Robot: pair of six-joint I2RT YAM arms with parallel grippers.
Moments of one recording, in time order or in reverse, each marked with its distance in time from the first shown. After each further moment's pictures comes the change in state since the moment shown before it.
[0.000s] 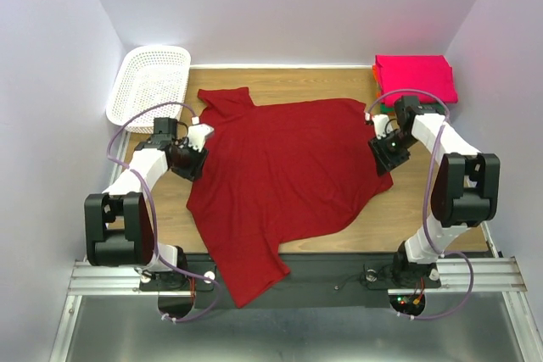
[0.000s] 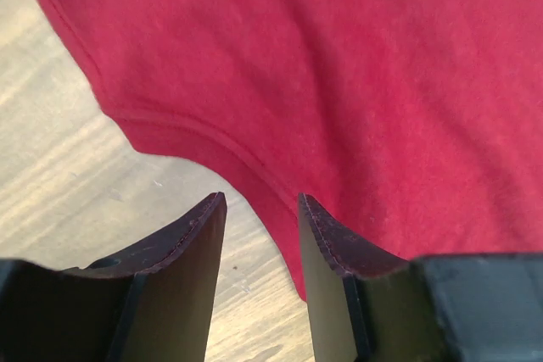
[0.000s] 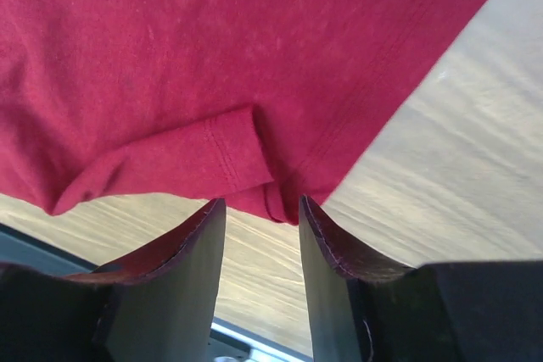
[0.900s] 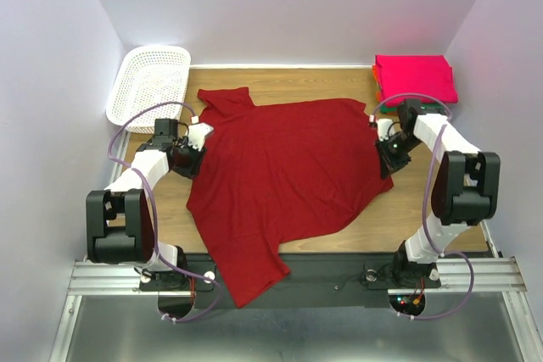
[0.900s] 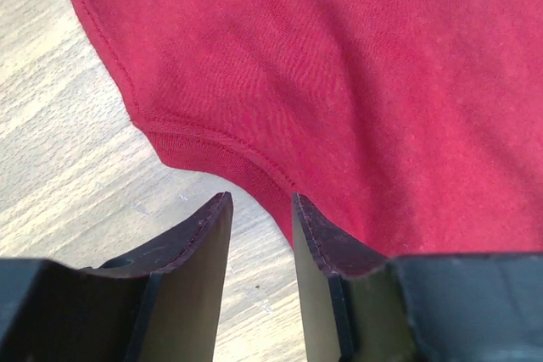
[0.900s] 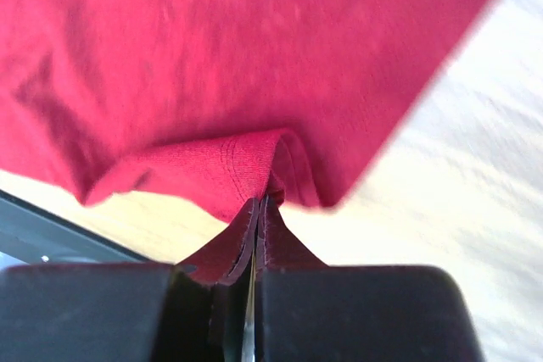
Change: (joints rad) left arm 0.000 0.016 -0.040 0.106 -0.048 -0.001; right arm -0.038 0.046 -0.012 -0.043 -0.058 0.090
